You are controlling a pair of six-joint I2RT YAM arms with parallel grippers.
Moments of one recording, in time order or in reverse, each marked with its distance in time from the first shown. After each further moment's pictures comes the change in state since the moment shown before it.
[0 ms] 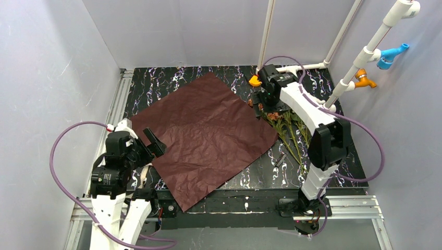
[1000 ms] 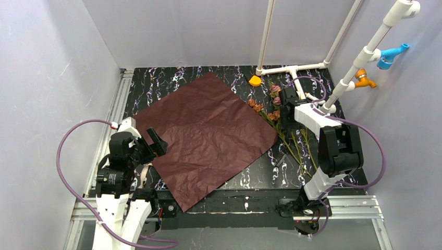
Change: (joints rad) left arm -0.004 -0.032 -0.107 0.170 -0.010 0.116; right arm -0.193 -0.163 -0.536 0.461 0.329 0.005
